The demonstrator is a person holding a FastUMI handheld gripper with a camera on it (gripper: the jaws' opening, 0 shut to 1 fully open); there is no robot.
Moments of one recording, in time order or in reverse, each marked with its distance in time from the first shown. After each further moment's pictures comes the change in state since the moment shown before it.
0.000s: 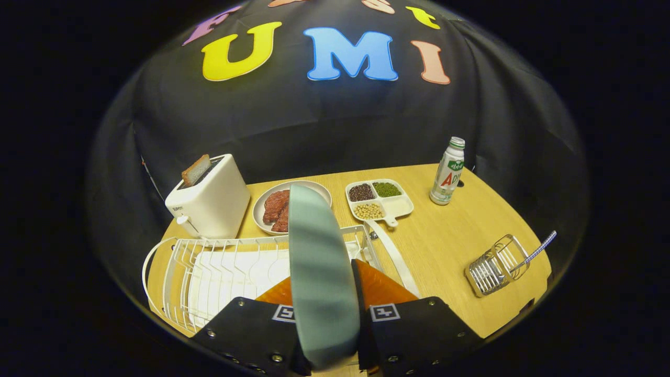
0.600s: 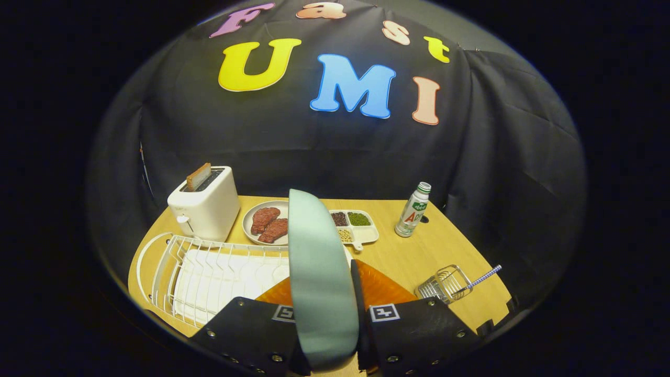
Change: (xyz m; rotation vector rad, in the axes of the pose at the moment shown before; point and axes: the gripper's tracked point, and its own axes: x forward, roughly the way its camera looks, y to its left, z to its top) arm -0.084 -0.035 0.026 -0.096 -0.117 -0.117
